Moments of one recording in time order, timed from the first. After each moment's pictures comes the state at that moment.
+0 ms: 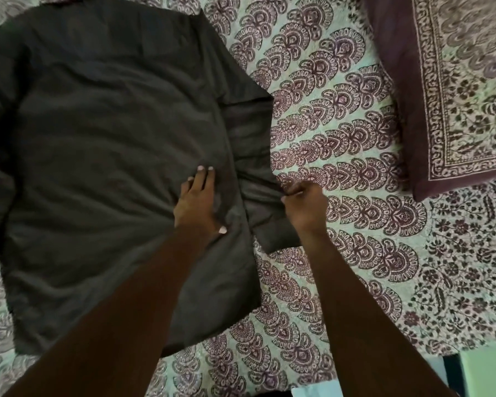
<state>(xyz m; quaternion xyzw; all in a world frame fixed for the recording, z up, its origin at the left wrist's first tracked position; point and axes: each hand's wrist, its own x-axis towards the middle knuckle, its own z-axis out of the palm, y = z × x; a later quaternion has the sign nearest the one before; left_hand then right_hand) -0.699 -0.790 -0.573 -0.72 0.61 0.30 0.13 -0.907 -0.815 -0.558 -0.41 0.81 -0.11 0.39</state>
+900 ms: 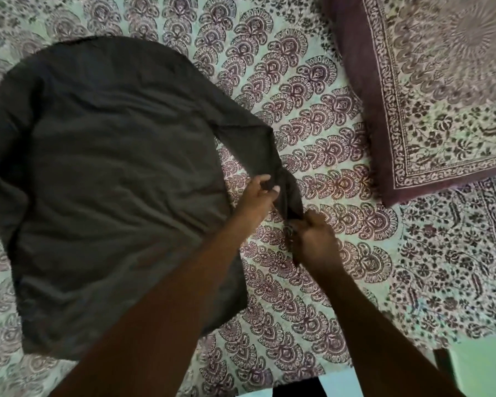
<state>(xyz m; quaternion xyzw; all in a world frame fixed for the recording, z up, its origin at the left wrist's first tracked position) -0.832 -0.835 -0.528 -0.68 0.25 0.65 -0.21 -0.990 -0.762 -0.536 -0.73 0.62 0.01 0.28</state>
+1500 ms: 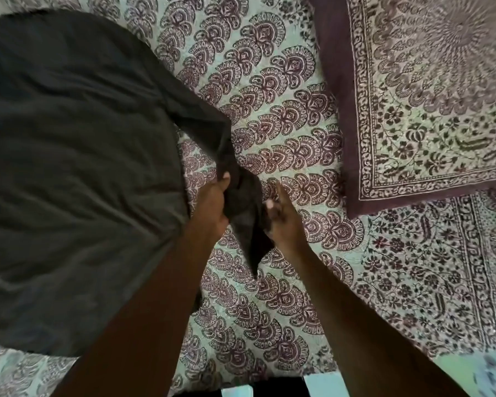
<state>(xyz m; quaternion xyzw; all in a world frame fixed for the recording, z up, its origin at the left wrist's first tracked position) -0.871 -0.855 -0.562 -0.66 -0.08 0.64 -0.40 -1.032 -0.814 -0.557 -0.45 0.65 -0.18 0.58</state>
